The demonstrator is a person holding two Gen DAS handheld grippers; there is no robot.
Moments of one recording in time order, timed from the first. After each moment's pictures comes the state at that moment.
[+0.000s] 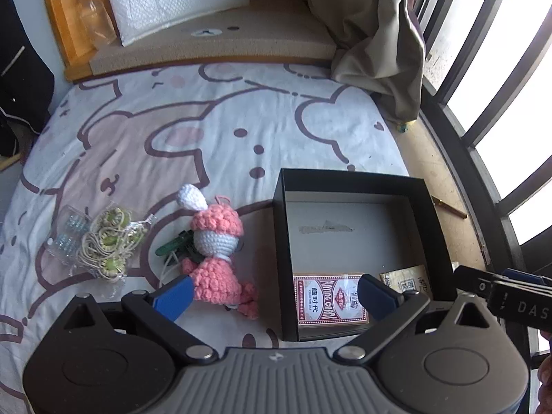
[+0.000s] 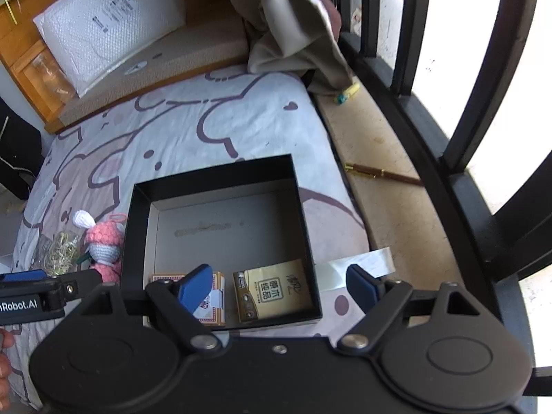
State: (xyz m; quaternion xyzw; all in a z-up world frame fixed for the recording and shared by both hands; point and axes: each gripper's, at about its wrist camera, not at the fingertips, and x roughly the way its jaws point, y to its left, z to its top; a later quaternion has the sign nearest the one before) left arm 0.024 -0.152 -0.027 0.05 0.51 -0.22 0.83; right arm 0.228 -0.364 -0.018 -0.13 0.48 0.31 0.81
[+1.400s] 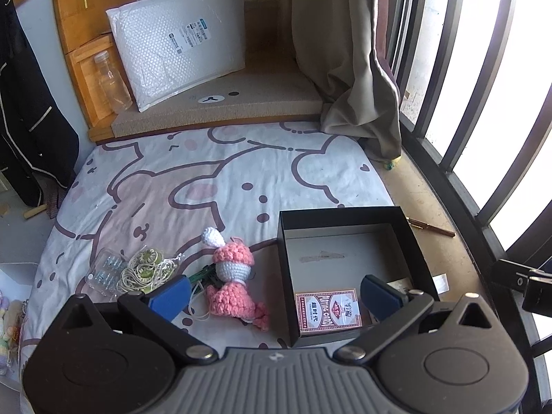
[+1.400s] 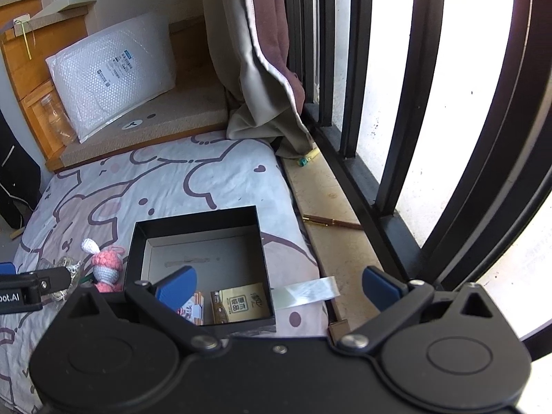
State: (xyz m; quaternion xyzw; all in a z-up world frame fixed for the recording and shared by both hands) left arm -0.030 -0.136 0.025 0.05 0.42 -0.18 0.89; right arm 0.185 -0.423 0.044 -0.12 0.38 0.29 0.87
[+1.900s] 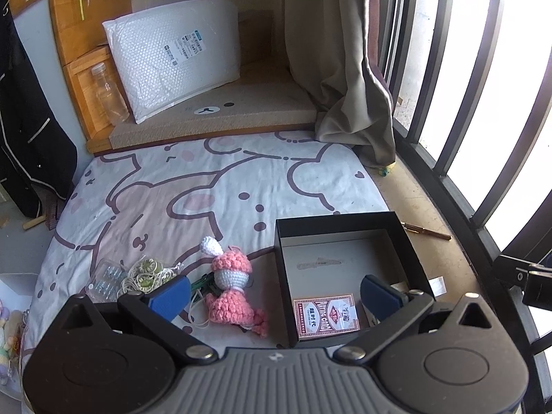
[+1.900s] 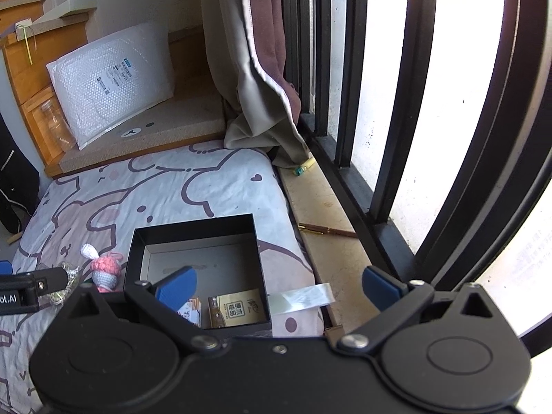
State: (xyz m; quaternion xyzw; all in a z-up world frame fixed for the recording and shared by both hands) left arm -0.036 -0.137 0.029 0.05 0.41 -0.19 0.89; right arm 0.180 -0.429 0.049 -0.12 0.36 0.29 0.88
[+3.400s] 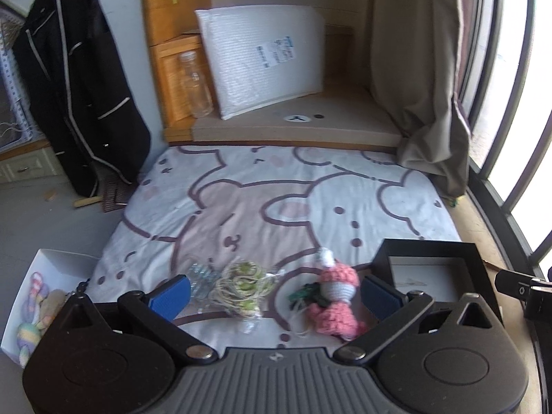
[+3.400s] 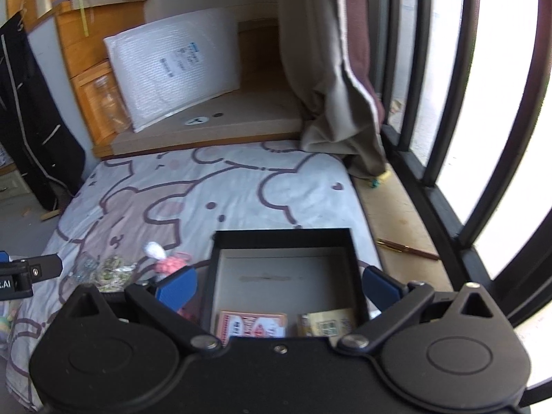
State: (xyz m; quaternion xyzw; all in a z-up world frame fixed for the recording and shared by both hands) left arm -0.004 -0.025 0.030 0.01 0.39 -0.08 0.92; right arm 0.134 -0.330 0.044 -0.15 0.35 0.38 0.84
